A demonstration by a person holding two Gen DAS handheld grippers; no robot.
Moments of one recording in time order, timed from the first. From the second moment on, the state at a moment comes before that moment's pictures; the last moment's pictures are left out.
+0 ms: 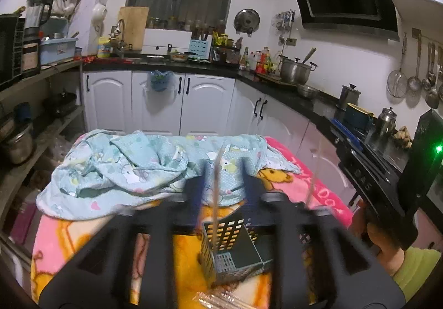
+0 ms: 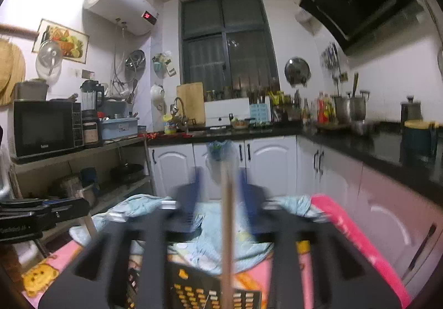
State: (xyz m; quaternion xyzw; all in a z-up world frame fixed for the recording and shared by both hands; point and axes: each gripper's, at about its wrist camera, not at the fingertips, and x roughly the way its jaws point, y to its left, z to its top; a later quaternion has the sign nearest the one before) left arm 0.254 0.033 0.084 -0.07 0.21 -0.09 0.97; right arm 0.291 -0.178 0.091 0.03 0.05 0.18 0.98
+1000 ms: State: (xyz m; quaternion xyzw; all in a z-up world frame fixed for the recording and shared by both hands) left arm 0.167 0.082 0.064 -0.13 0.21 -0.03 0.97; right arm 0.185 -0.222 0.075 0.00 0.19 0.18 0.97
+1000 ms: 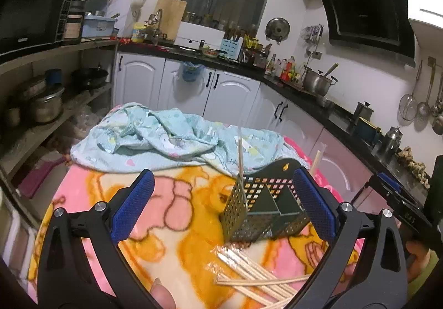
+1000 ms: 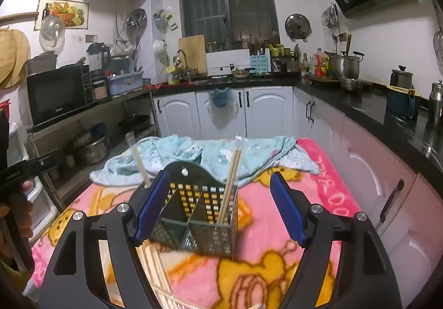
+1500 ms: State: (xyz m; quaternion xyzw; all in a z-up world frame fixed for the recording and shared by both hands) left arm 0.143 0.078 0.040 -0.12 0.24 -0.03 0.96; right arm 0.144 -0.222 0.048 -0.02 0.24 0.21 0.95
